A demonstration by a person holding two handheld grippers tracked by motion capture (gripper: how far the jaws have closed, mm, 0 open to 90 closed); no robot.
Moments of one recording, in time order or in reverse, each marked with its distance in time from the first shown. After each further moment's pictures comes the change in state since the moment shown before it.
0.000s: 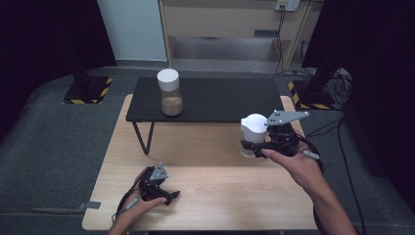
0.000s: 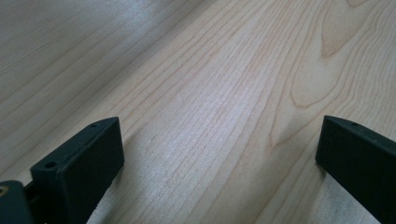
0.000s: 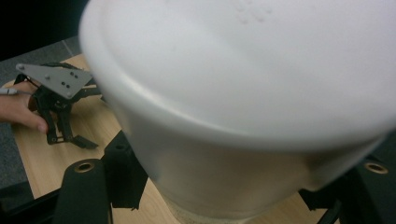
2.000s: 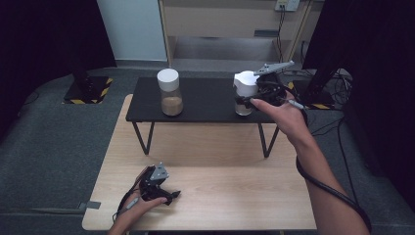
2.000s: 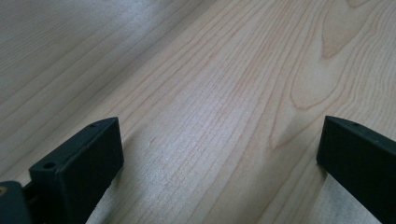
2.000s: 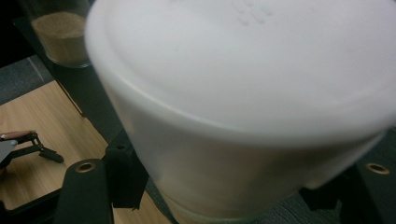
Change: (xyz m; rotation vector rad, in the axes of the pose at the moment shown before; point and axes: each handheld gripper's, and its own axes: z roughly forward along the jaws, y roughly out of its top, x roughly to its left) left arm 0.000 0.002 0.001 0.004 -0.001 0.002; right arm -0.064 0.082 0.049 0.010 -0.078 0.037
